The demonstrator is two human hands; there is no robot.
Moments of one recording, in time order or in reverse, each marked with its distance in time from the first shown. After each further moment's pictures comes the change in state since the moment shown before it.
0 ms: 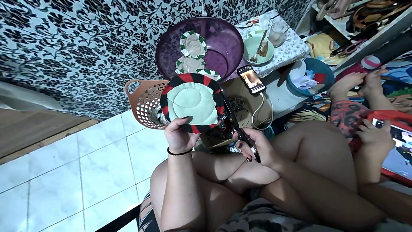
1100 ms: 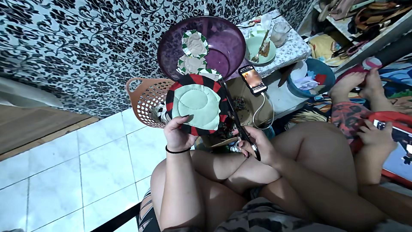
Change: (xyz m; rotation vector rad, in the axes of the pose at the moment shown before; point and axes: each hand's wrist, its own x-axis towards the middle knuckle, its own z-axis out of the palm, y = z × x) left_hand -0.001 0.007 -0.005 0.012 -0.066 -0.026; right_hand 0.004 0.004 -0.002 -0.031 -0.011 -0.015
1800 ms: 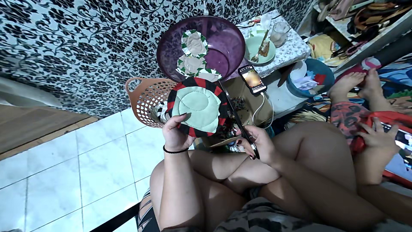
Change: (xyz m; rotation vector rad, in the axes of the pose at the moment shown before) left_hand -0.001 0.004 0.006 0.064 0.059 -0.013; right_hand -0.001 -0.005 0.001 -0.026 0.091 0.031
